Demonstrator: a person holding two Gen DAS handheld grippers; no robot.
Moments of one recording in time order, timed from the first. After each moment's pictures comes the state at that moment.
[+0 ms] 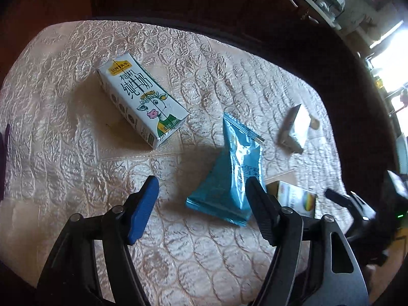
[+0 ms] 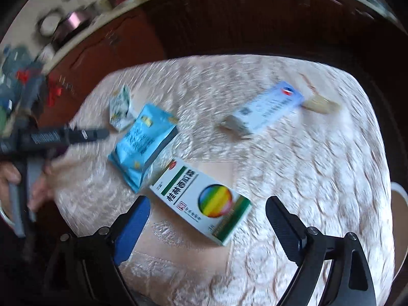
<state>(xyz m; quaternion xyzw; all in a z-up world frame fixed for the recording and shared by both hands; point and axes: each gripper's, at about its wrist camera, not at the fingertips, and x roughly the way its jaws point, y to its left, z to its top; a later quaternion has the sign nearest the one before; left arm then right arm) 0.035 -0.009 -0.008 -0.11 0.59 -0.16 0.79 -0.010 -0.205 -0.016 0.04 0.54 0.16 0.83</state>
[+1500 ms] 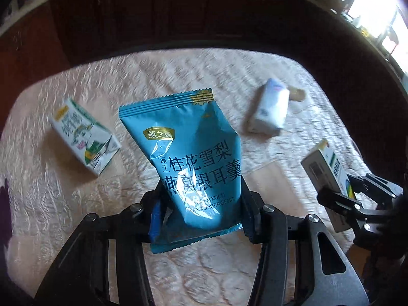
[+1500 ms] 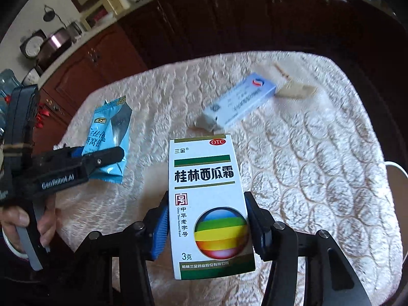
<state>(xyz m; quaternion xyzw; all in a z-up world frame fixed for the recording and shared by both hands) 0.005 -0.112 -0.012 0.04 0.52 -0.19 0.83 -0.026 -0.238 -0.023 0.12 0.51 0.10 0.84</state>
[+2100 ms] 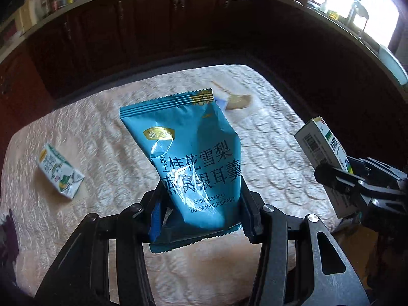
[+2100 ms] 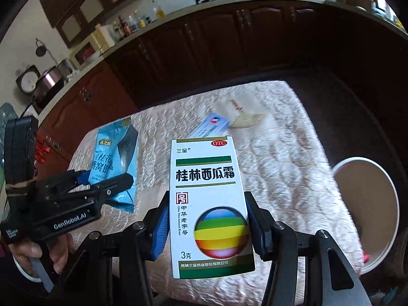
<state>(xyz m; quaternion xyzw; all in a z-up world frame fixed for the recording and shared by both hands) -0.030 -0.203 0.026 0.09 0.48 -0.25 0.84 -0.079 -0.298 0.037 0.16 0.45 0.04 0.88</state>
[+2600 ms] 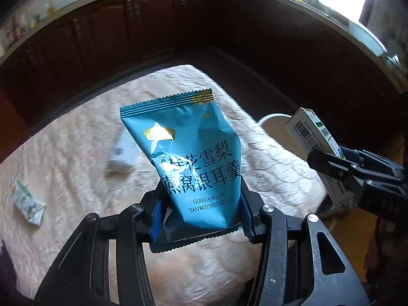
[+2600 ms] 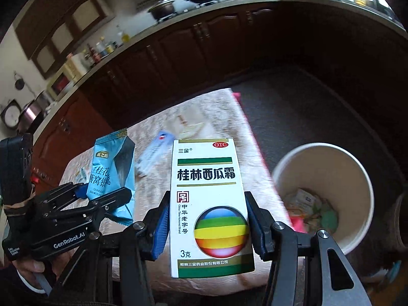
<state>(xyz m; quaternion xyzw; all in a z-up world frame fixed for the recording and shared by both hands) -0.055 -0.298 0.027 0.13 0.47 -0.33 0.81 -0.132 -0.383 0.044 0.21 0.42 -0.05 0.88</state>
